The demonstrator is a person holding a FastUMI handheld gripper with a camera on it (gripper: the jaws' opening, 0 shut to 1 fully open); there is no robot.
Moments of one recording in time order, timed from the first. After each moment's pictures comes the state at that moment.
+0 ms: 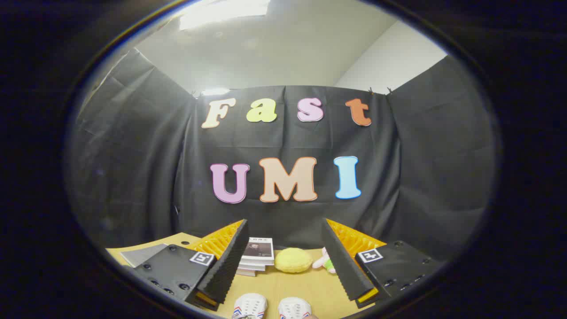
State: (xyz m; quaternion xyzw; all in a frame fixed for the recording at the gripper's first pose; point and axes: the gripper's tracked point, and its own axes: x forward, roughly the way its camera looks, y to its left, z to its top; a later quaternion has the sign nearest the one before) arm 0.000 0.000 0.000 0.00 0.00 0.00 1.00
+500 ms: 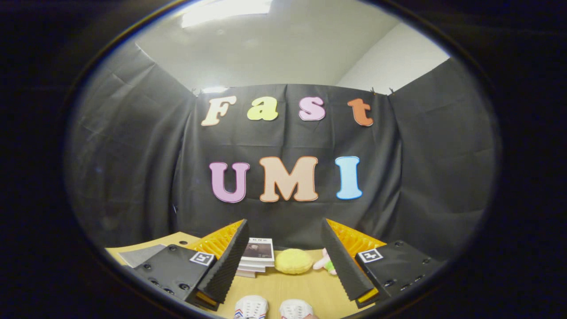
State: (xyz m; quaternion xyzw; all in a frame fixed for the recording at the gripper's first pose) arm 0.015 0.005 0.001 0.00 0.01 -0.01 1.00
